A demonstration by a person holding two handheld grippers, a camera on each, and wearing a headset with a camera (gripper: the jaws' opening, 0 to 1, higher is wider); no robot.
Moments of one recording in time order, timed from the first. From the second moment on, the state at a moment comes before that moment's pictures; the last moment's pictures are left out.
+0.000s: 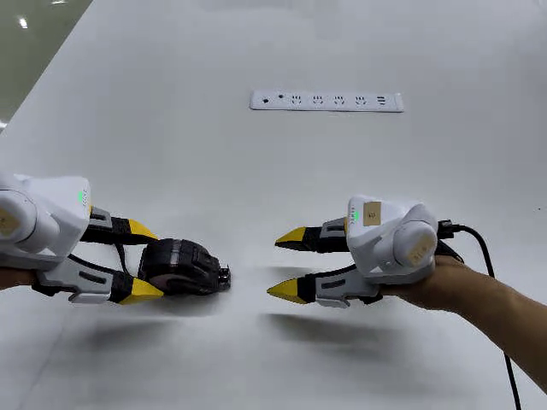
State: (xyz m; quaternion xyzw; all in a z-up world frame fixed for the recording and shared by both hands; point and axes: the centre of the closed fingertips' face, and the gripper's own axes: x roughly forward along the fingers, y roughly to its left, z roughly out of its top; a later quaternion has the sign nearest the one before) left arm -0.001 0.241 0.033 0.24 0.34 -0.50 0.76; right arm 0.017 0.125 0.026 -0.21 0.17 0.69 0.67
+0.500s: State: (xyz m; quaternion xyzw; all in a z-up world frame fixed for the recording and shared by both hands) left arm -0.002 0.240 0.028 0.26 0.35 -0.53 0.73; right arm 0.013 0.155 0.009 -0.24 0.18 0.72 0.62
